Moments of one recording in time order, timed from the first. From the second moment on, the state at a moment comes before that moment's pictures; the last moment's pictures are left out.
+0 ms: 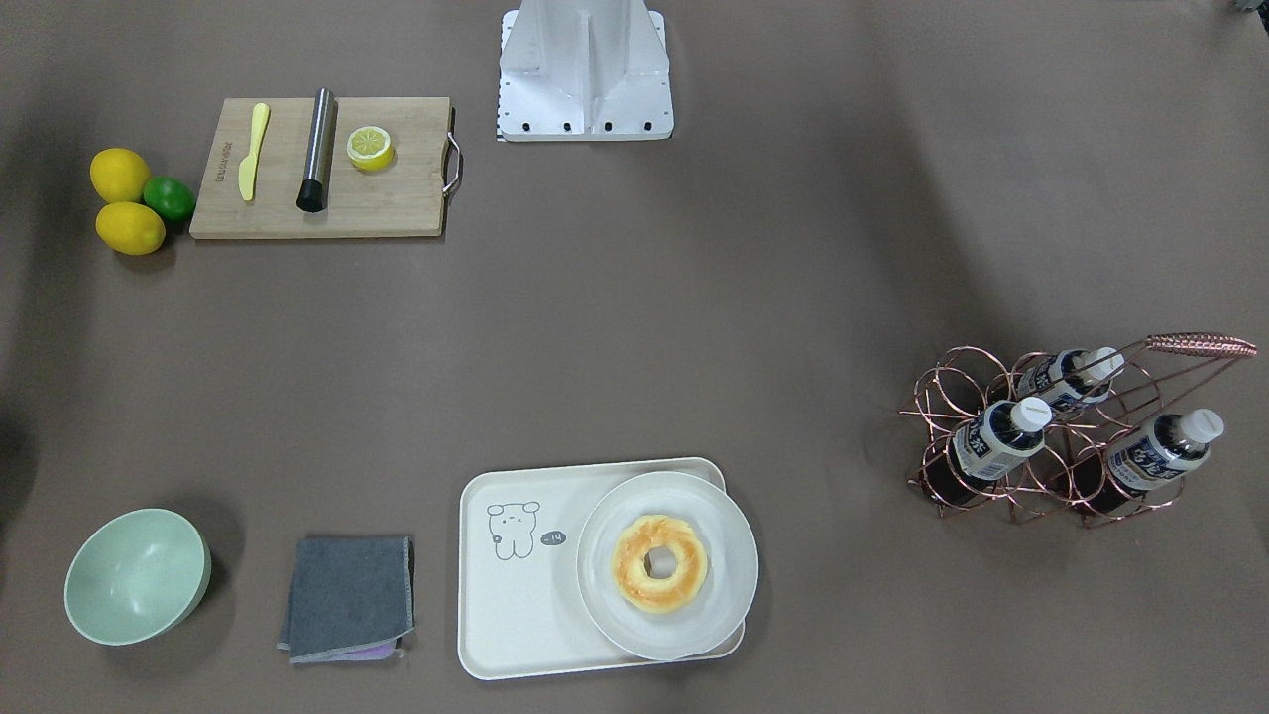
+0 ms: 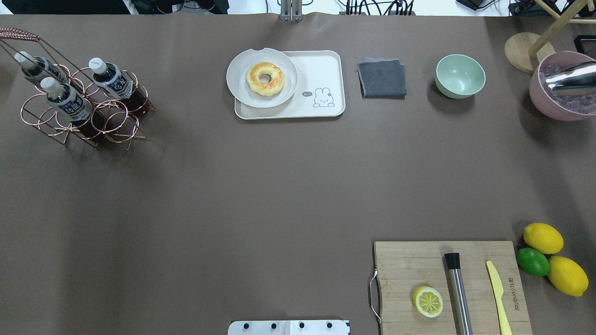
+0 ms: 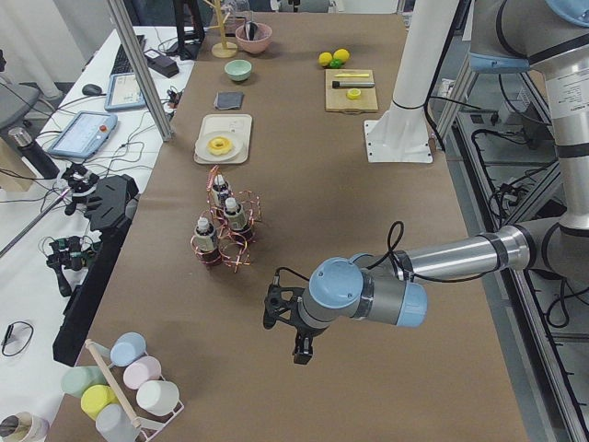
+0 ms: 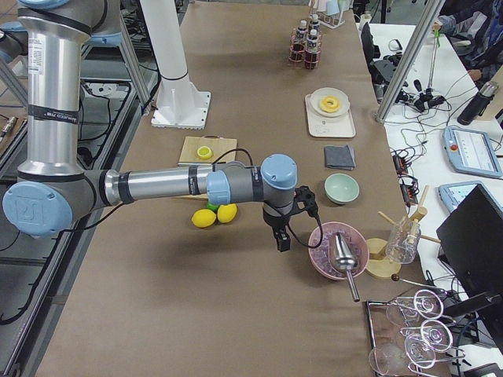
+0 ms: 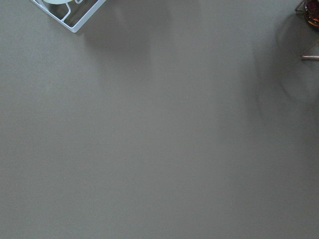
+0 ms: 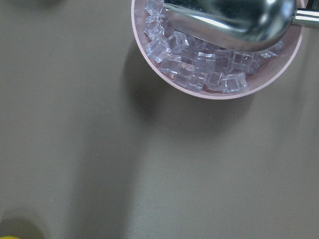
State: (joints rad) left arm -1.69 -1.24 -1.71 -1.96 -2.39 0.02; right arm 1.49 -1.68 1.80 -1.54 2.32 -0.17
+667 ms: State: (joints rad) left arm -1.69 -1.24 -1.71 -1.95 -2.39 0.02; right arm 1.49 -1.67 1.82 -1.54 2.32 -0.14
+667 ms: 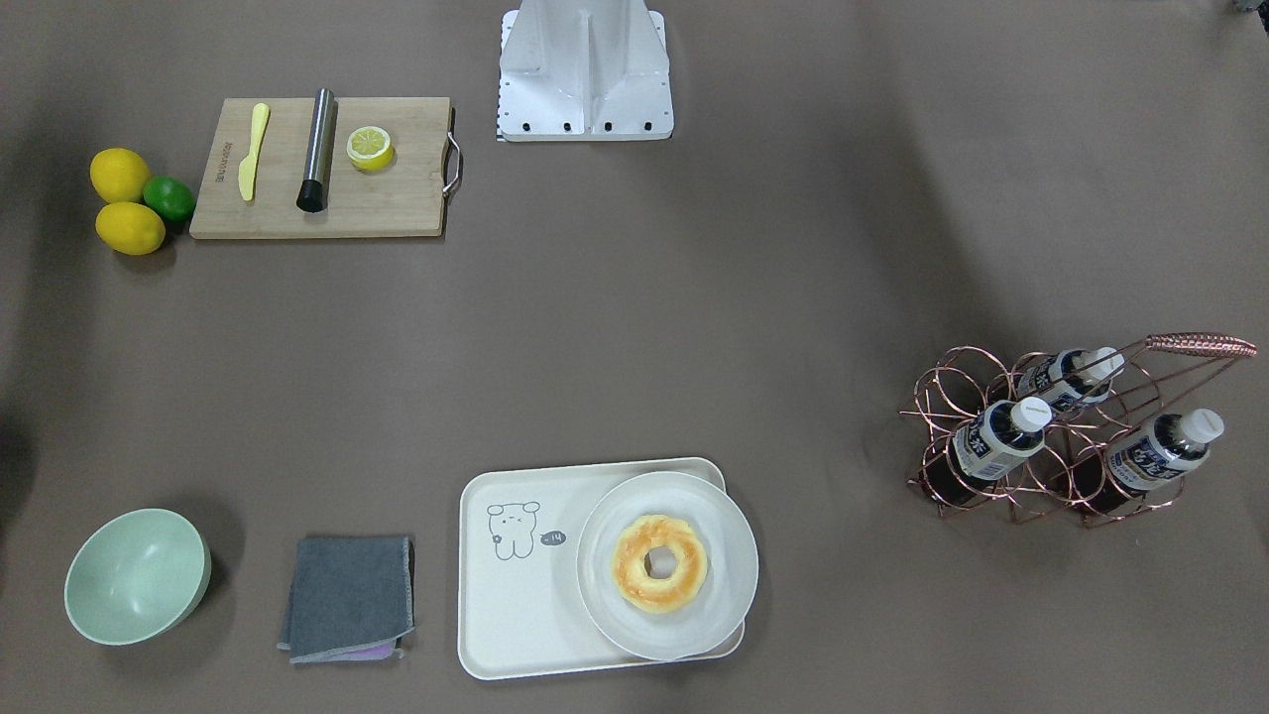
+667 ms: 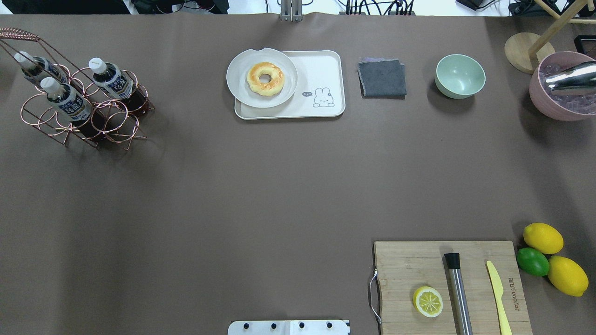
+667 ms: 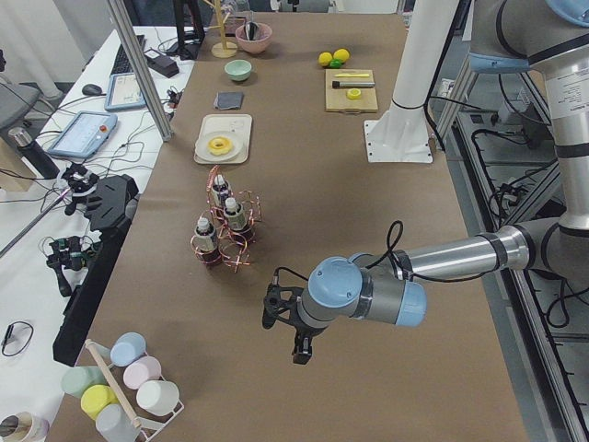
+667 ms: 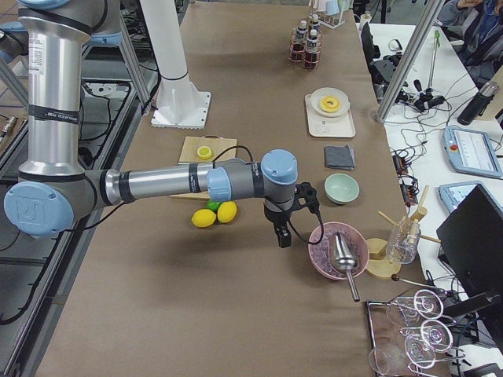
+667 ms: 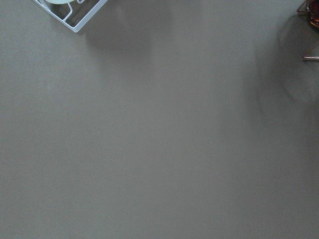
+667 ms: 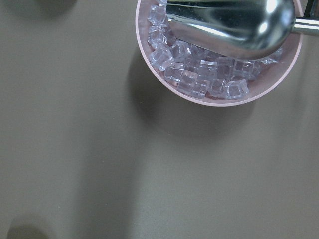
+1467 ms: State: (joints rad) left arm -1.68 -1.23 -1.81 -1.95 -2.42 -0.01; right arm 1.49 -1.68 1.84 -1.54 2.33 -0.14
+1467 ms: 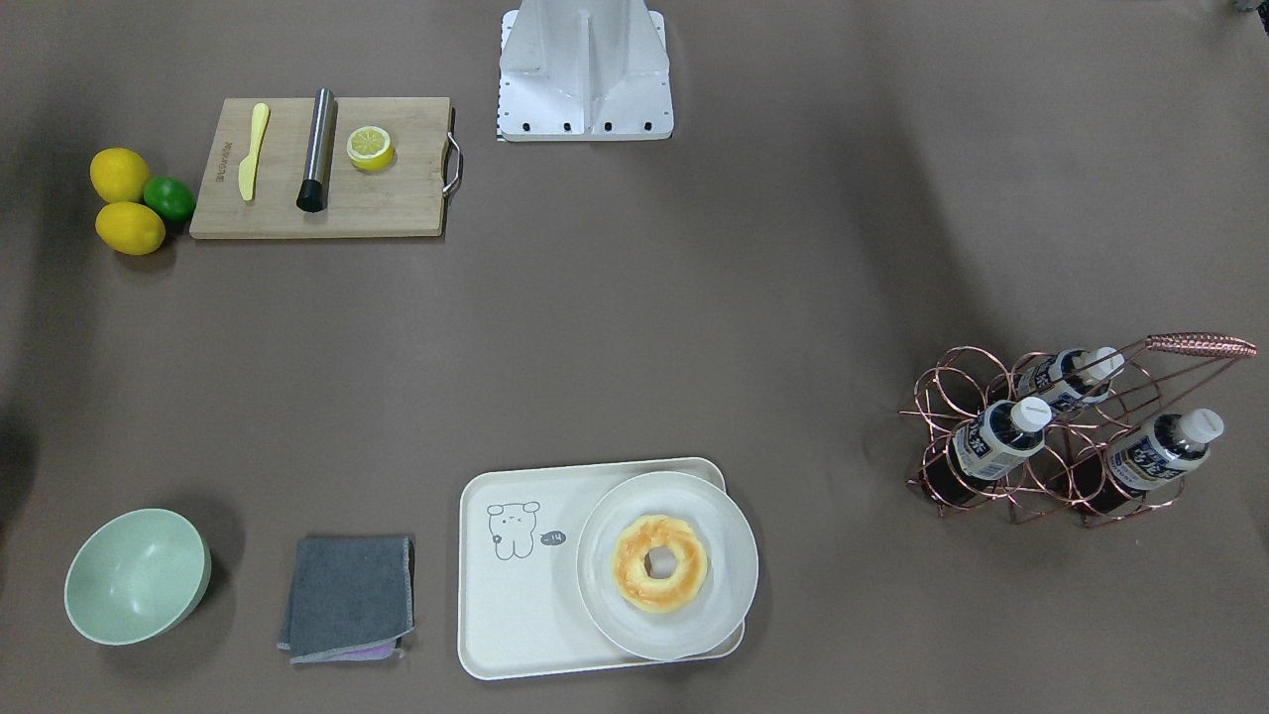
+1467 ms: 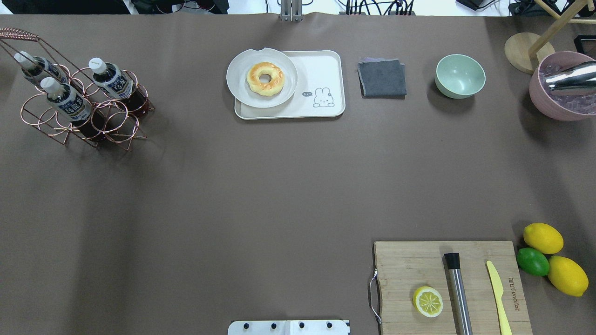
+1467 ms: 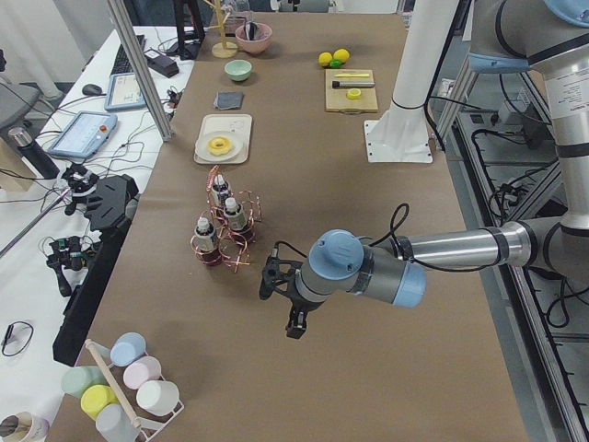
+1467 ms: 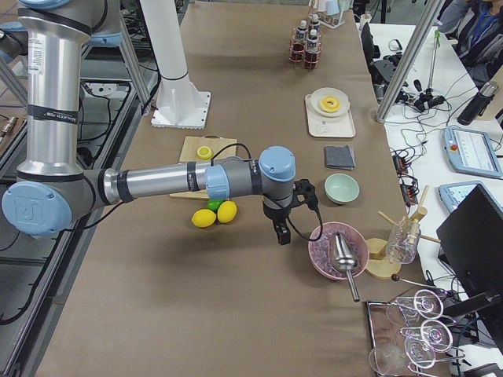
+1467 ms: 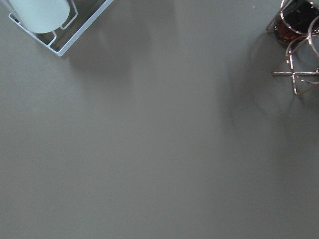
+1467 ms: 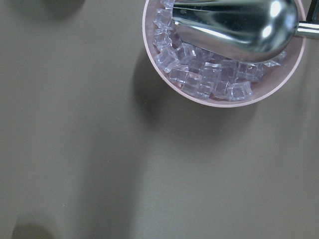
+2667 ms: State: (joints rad) left arm -1.28 -1.36 -2.02 -2.15 -2.19 -0.53; right arm 1.48 -1.69 1.83 -1.54 2.36 -0.13
